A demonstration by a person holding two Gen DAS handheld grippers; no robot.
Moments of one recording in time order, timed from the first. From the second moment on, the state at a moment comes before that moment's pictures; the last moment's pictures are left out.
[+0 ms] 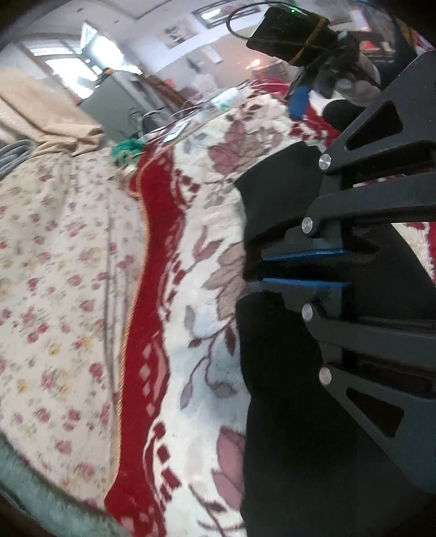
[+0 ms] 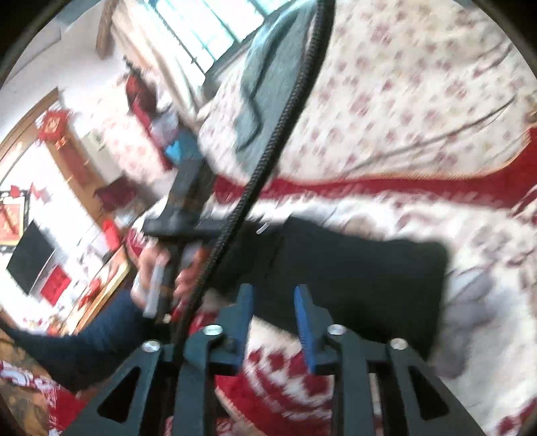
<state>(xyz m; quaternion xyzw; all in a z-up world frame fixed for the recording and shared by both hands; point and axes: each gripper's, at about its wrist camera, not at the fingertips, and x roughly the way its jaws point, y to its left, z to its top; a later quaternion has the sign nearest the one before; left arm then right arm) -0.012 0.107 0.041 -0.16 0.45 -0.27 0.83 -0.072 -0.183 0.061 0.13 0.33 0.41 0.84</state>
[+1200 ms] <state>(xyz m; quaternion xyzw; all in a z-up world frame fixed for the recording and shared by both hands) -0.065 0.057 0.045 -0.10 0.45 -0.20 0.87 -0.026 -0.190 0.022 0.11 0.39 0.26 0.88</state>
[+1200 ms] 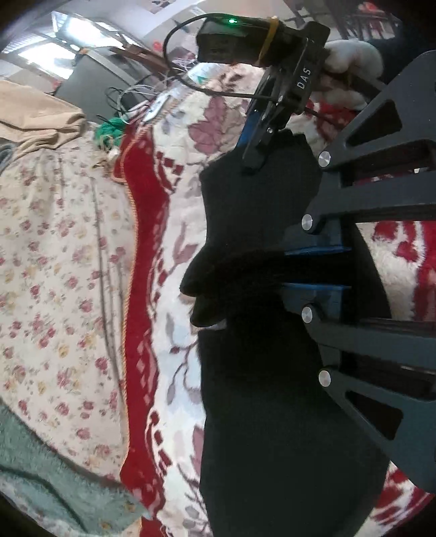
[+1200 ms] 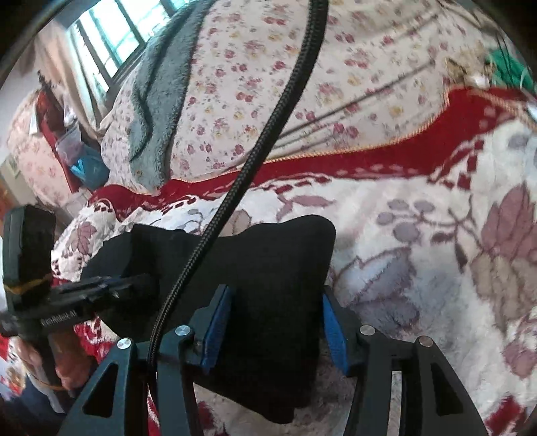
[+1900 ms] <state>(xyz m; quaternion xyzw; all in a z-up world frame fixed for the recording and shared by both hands) -0.083 0.085 0.033 -0.10 0.44 -0.09 0.89 -0.047 -0.116 0.035 -0.01 0.38 0.33 0.86</state>
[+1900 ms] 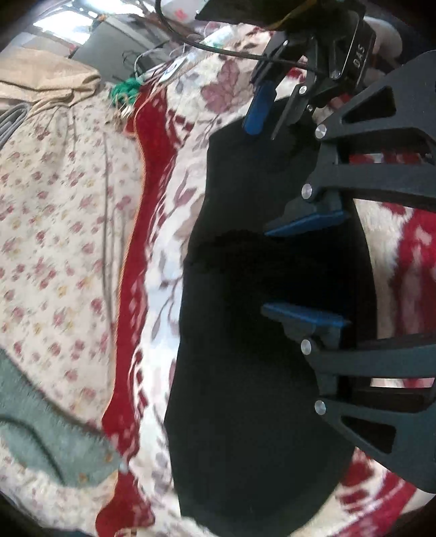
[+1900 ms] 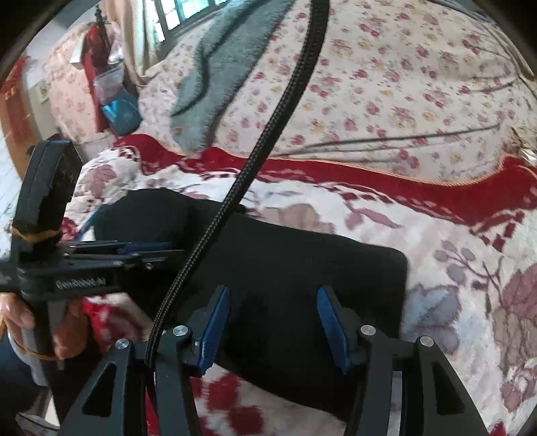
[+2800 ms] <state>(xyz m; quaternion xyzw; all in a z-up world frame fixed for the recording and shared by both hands) -0.111 0.191 0.039 -0.16 0.42 0.02 0.90 -0.040 -0.034 0.038 0.00 0.39 0.38 0.83</state>
